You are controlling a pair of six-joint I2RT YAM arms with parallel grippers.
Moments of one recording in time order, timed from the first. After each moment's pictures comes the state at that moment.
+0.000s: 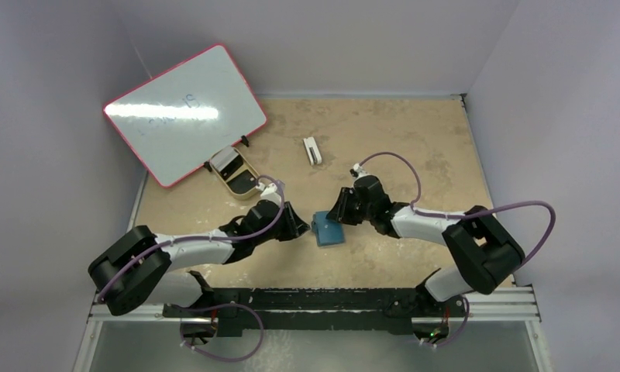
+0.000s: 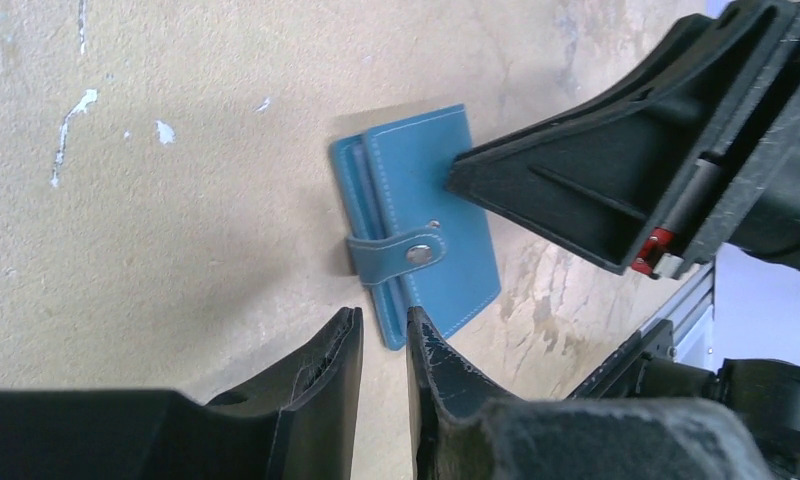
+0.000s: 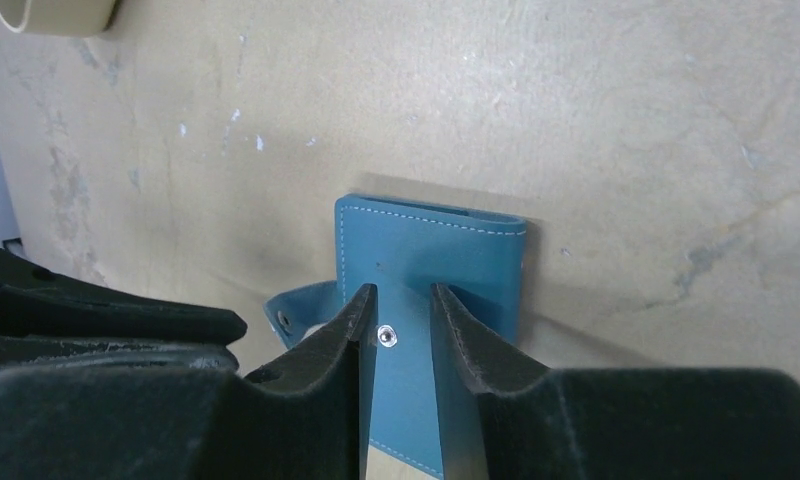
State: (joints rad) left arm -0.85 1.31 0.40 0.36 -0.04 -0.95; right arm 0.63 1.50 0.58 0.19 -0.16 0.76
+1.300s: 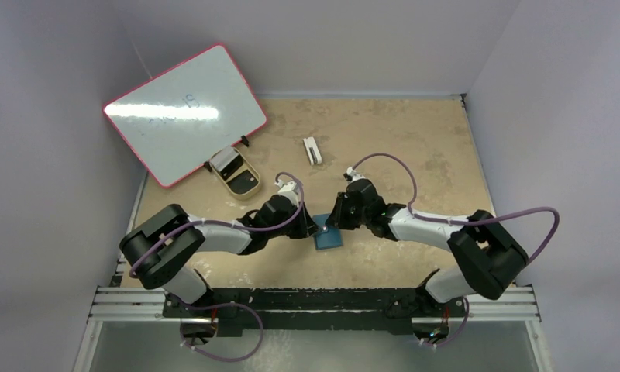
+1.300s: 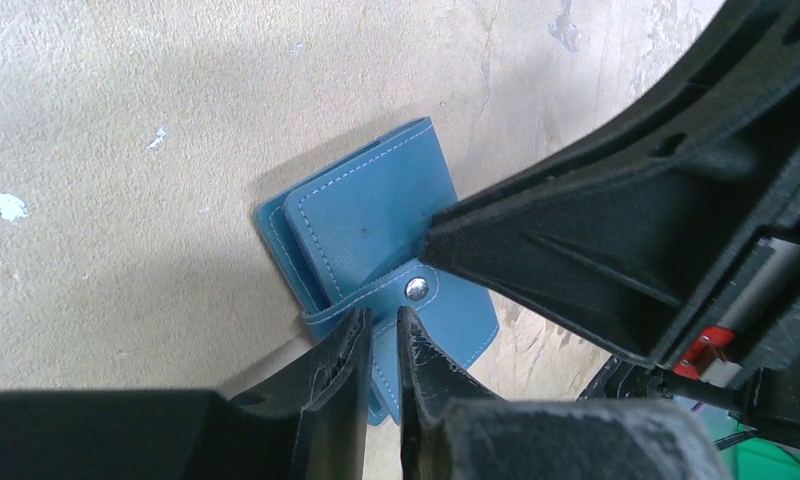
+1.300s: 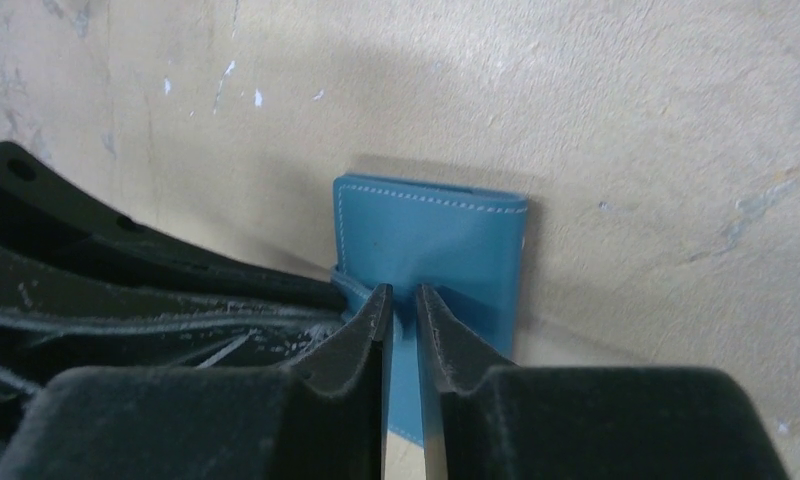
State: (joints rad) left arm -0.85 1.55 0.49 0.48 0.09 -0.86; right arm 0.71 1.46 0.61 0.07 -0.08 0.76
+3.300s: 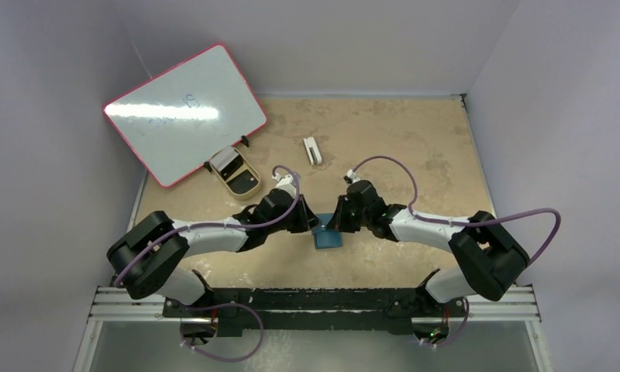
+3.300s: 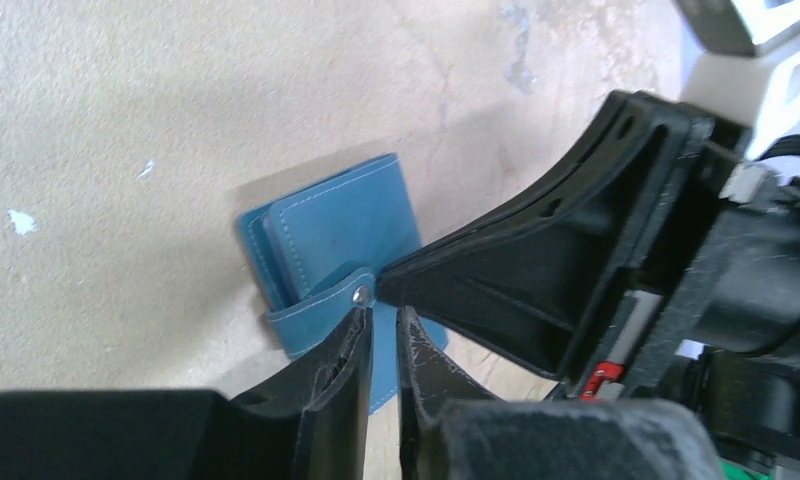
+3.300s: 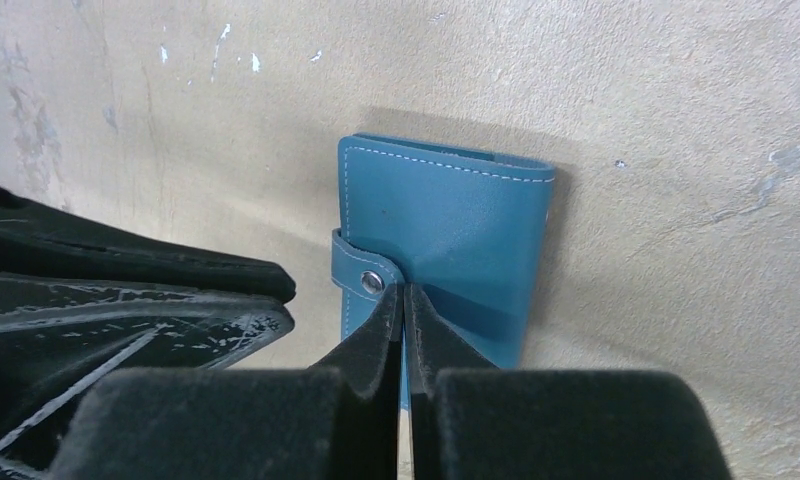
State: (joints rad) left arm -0.85 1.46 0.55 0.35 0.05 -0.89; right arm 0.72 1.44 0.60 0.02 -0.12 0.79
